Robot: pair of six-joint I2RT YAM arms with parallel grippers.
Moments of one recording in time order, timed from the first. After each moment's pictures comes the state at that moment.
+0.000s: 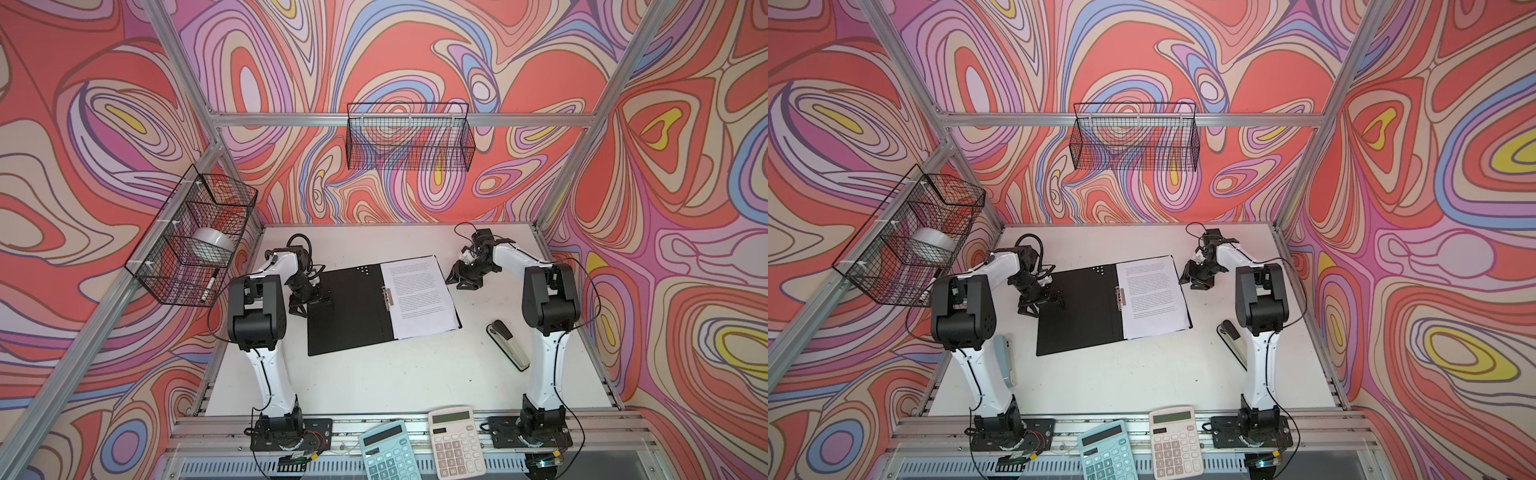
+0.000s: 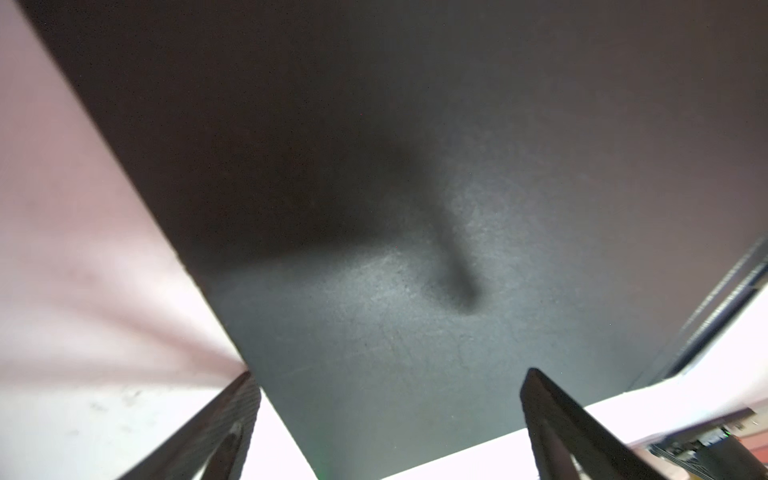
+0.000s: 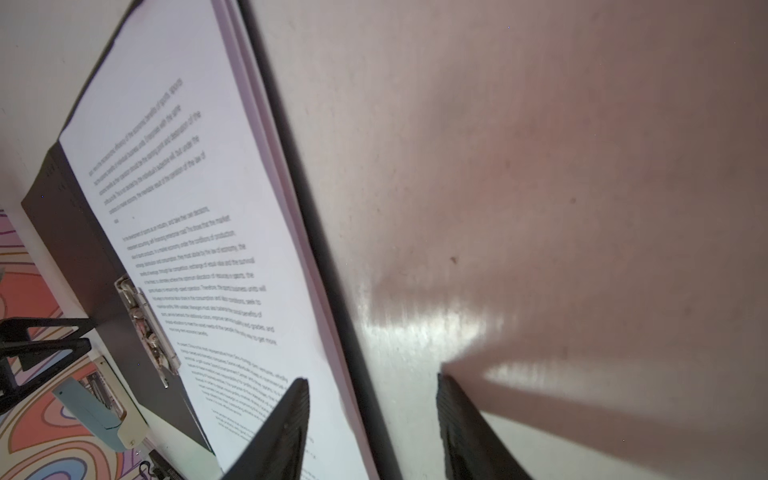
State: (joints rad) left arm 0.06 2.03 1.45 -1.10 0.29 -0.05; right arm 0.10 2.19 1.66 -0.84 -0.50 0.30
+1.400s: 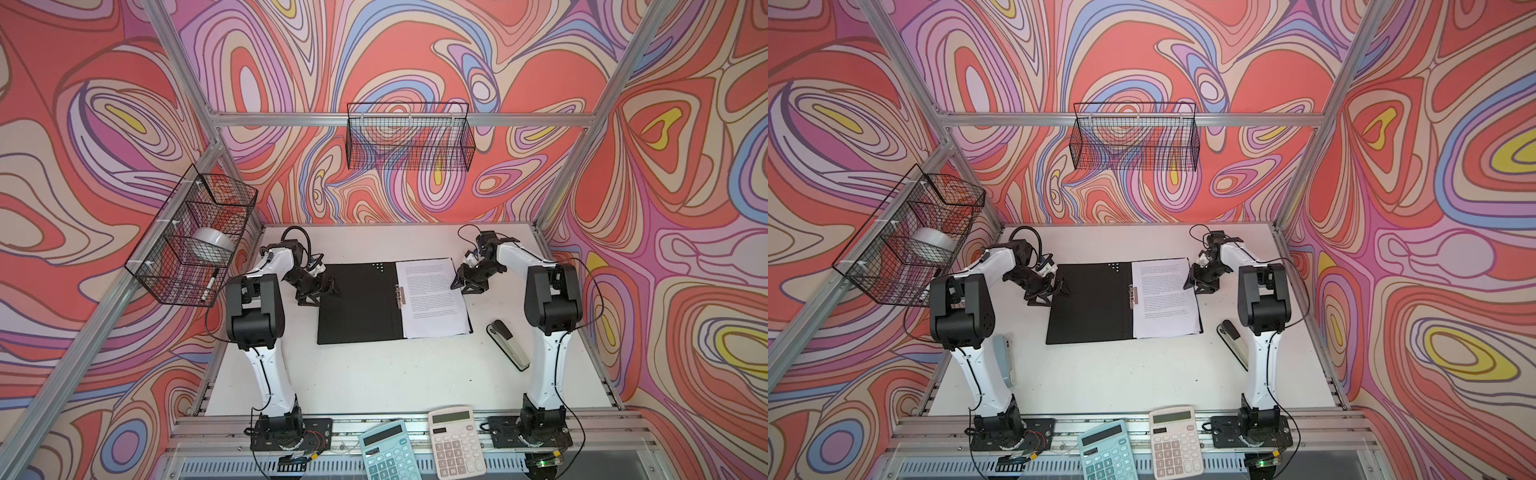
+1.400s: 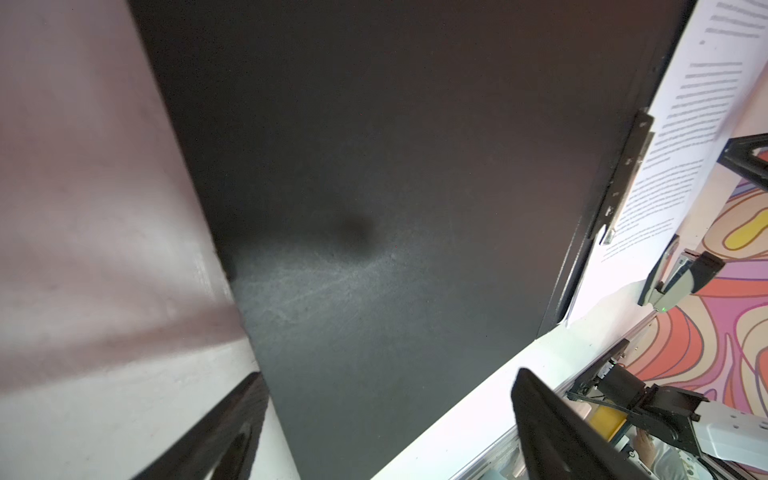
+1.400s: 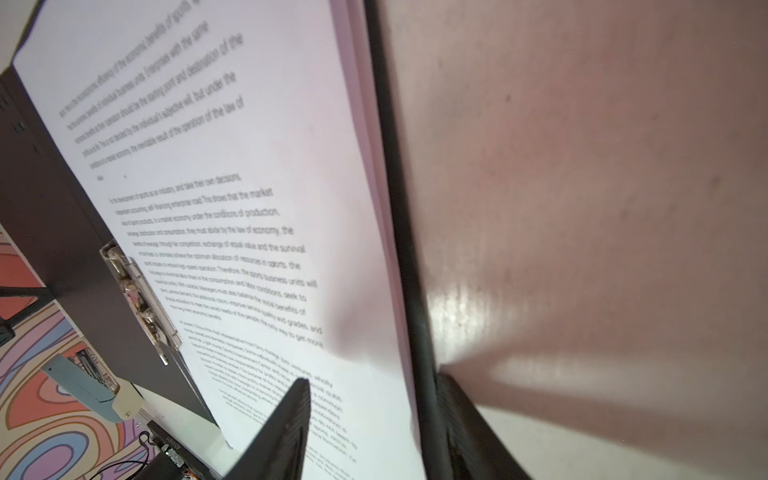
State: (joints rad) left arm 0.09 2.02 1.51 -1.09 0.54 0.03; right arm 0.07 2.19 1.66 -0.95 -0.49 0.25
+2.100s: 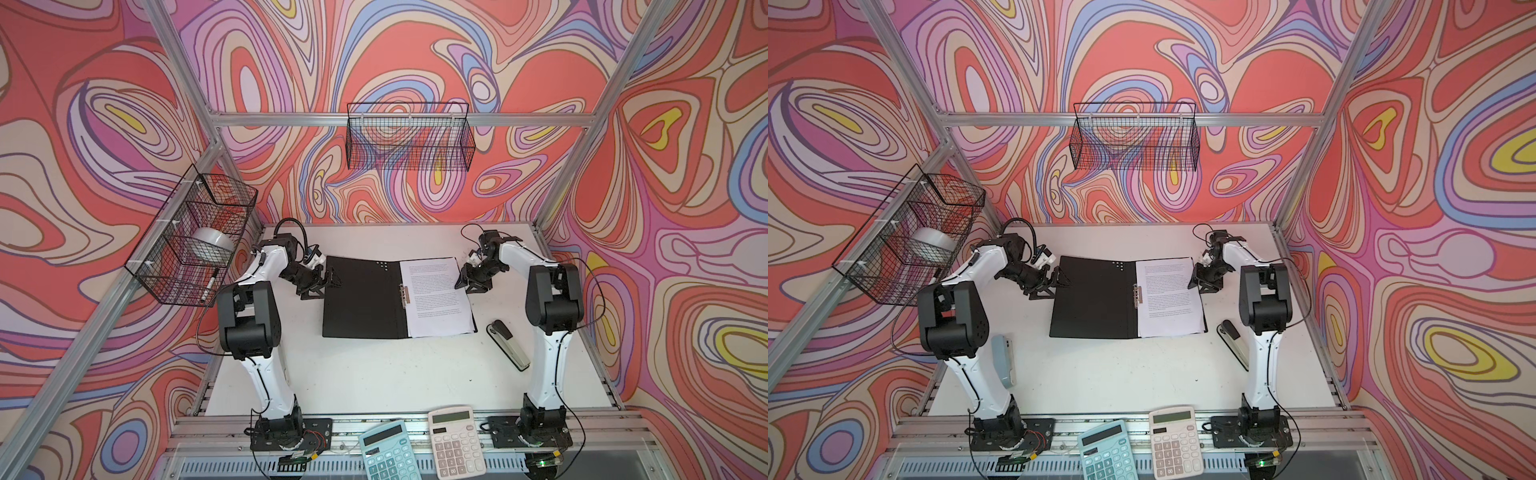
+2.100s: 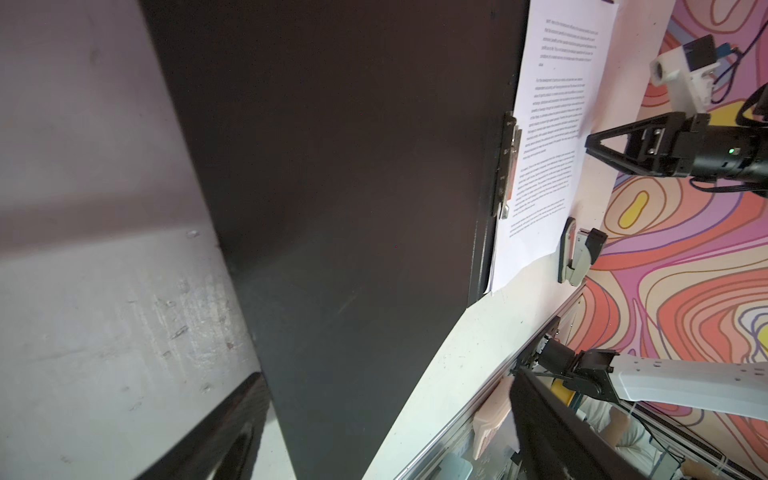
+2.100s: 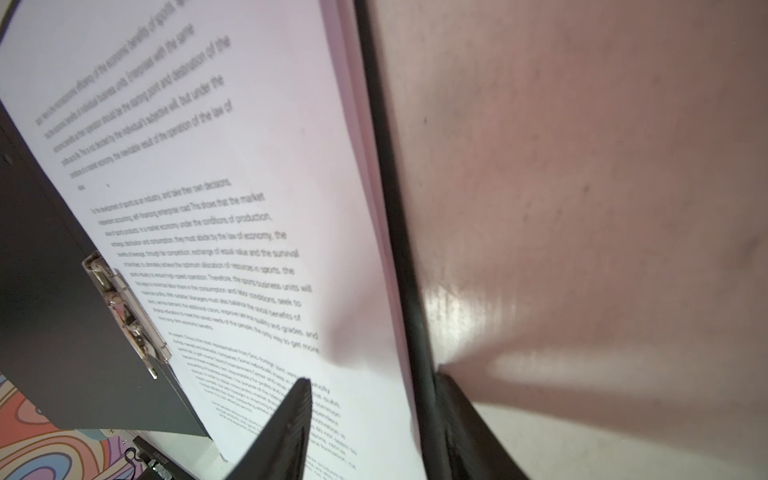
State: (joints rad) left arm 0.10 1.93 1.51 -1.13 0.71 0.03; right arm 0.06 2.20 1.67 -0.96 -0.45 0.25
